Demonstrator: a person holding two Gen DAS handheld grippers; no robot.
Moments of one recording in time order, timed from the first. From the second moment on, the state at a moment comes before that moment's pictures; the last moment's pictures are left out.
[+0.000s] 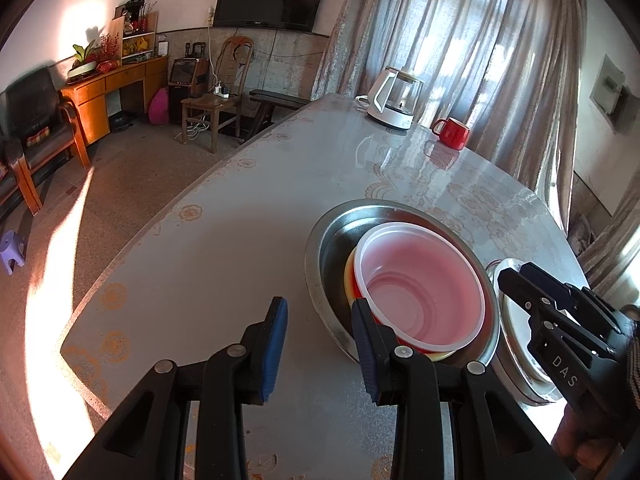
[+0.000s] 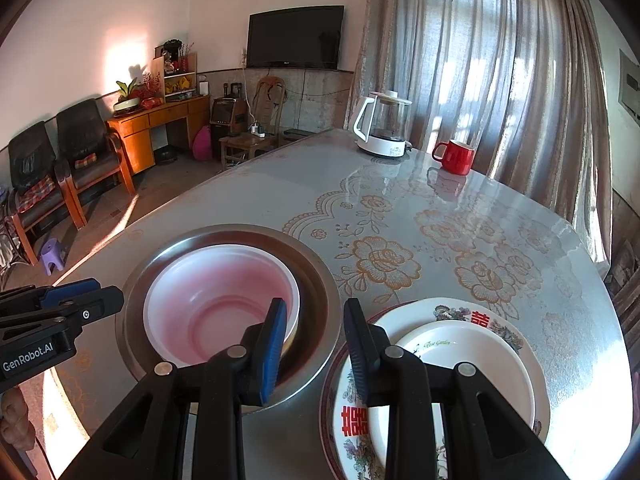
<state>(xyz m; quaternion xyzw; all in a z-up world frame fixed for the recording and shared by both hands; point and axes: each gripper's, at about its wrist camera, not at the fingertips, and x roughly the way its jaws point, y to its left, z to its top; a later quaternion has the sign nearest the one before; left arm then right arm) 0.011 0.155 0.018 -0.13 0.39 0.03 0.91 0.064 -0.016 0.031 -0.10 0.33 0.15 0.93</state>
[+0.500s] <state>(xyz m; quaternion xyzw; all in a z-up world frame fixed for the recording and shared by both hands) 0.021 0.160 0.008 -0.14 0.40 0.01 0.91 0.109 -0.064 0.018 0.03 0.41 0.19 0.89</state>
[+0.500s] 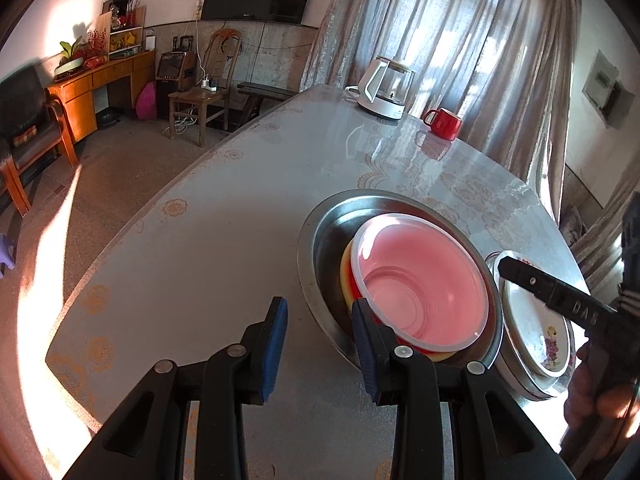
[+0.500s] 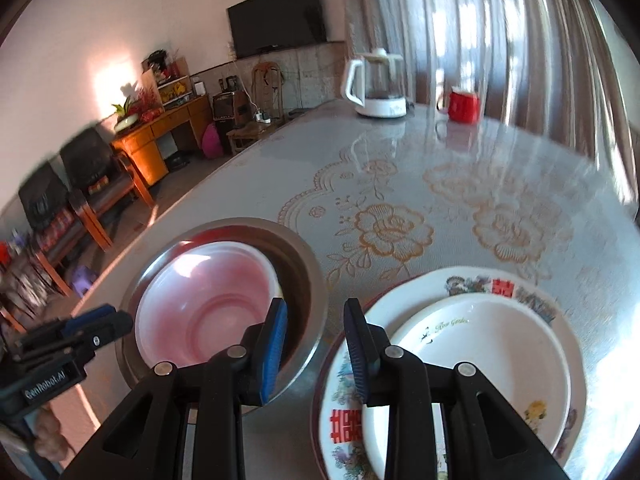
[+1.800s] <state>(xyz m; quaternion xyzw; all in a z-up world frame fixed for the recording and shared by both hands) 0.035 0.166 -0.006 -0.15 0.39 -0.06 0.91 0.159 -0.037 -0.009 0.01 0.48 0.25 0.84</state>
